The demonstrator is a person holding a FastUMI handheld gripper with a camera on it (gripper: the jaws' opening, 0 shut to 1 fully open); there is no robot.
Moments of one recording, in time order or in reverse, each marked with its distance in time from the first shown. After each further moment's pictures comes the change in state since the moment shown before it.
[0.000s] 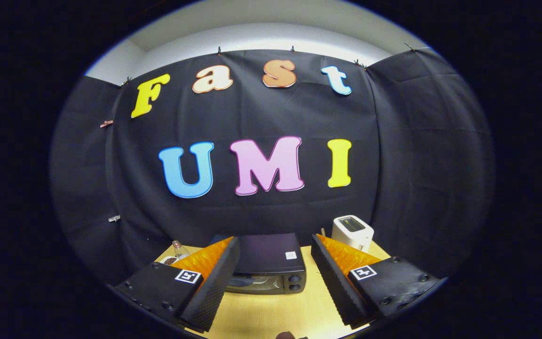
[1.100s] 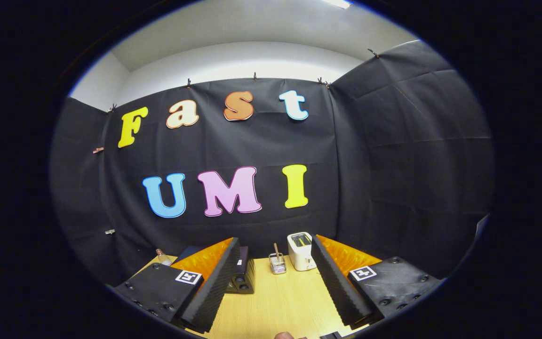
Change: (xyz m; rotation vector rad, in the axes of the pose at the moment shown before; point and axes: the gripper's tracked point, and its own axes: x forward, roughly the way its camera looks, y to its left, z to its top) arm -0.098 -0.167 0.073 0.031 -0.068 -0.055
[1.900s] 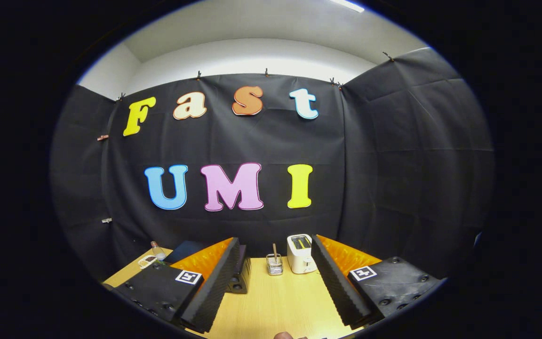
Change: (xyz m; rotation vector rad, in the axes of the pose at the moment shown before) arm 0.036 0.003 0.004 -0.080 0.018 0.026
